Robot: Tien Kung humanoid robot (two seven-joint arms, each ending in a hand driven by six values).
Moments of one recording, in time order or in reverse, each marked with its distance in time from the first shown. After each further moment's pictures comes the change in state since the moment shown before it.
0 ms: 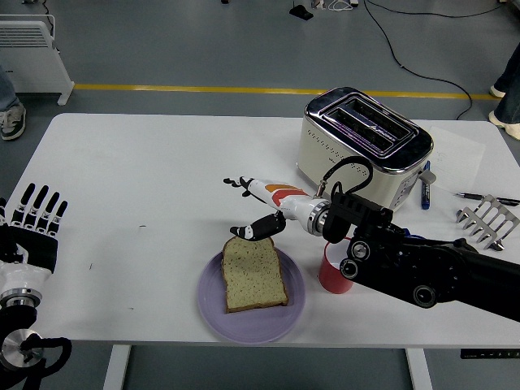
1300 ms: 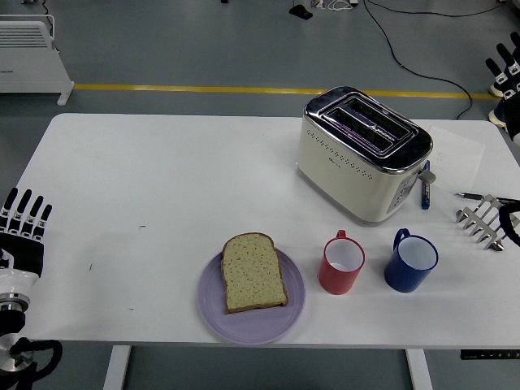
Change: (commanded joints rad) left arm 0.023 0.000 -0.046 -0.008 -0.012 0.012 0.001; right arm -0.582 -0.225 1.120 0.162 0.934 -0.018 0.359
